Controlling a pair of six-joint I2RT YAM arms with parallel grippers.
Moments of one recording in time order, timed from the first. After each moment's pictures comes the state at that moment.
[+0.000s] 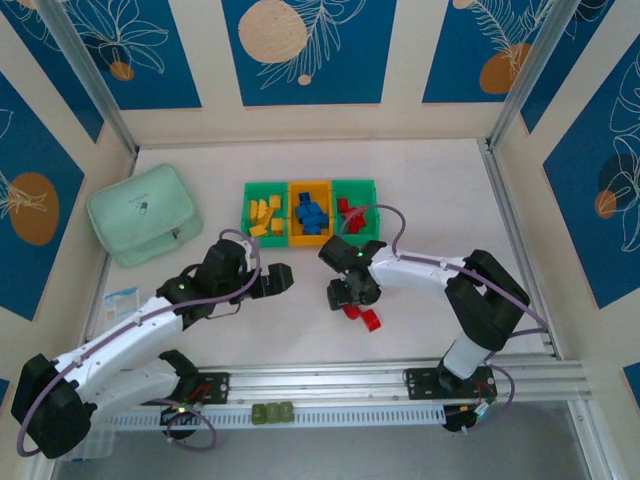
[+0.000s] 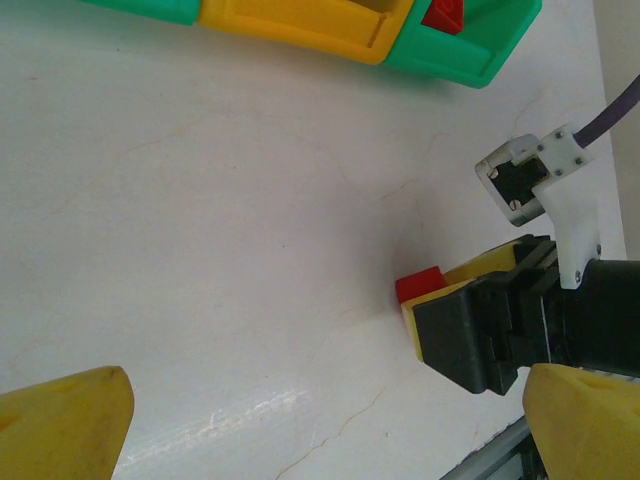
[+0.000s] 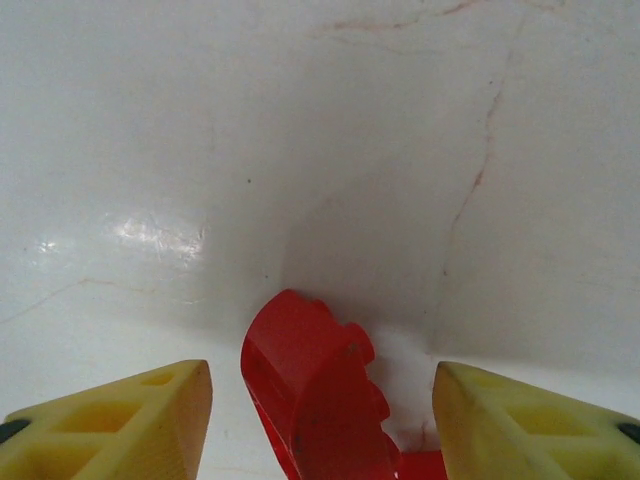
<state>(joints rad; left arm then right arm) -0.68 0.96 0.62 -0.41 0.18 -0.79 0.85 1.65 0.97 -0.76 0.00 0.62</state>
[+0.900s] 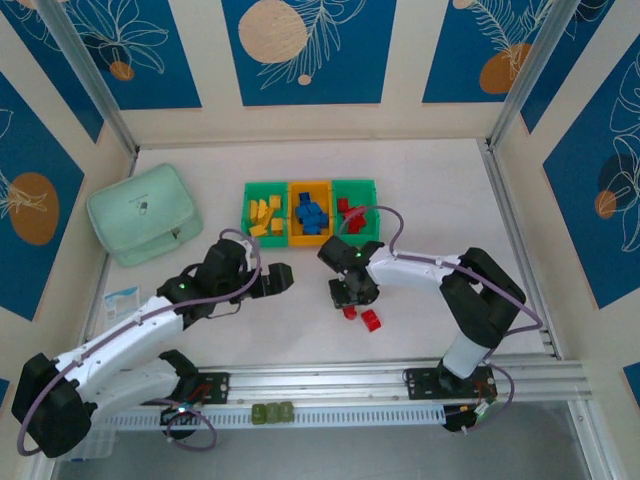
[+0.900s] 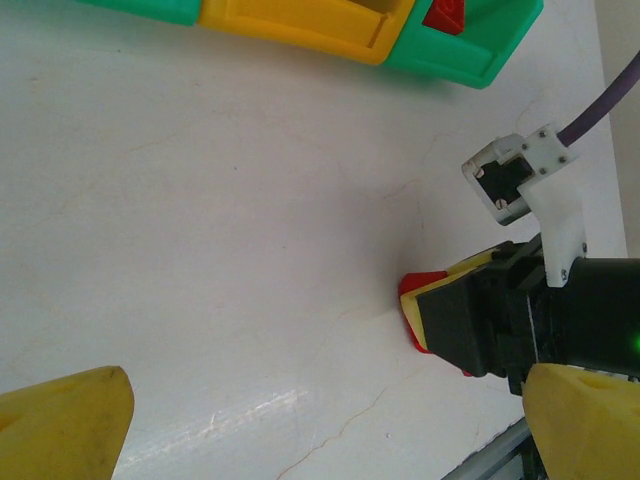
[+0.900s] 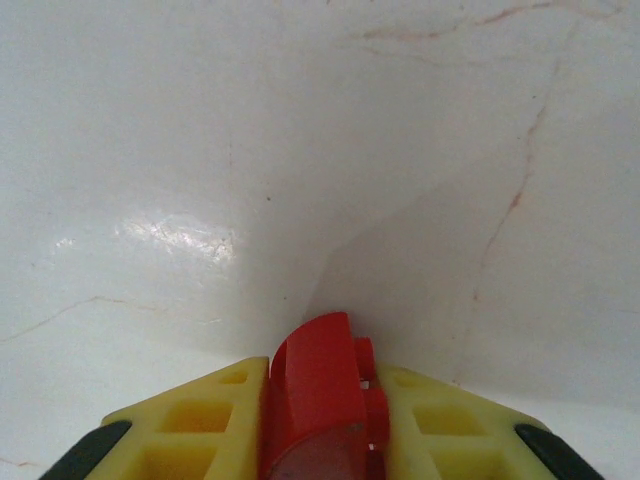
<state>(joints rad) -0.68 0.97 0.63 -0.41 0.18 -0.79 0.84 1.66 0.97 -0.73 -0.02 0.61</state>
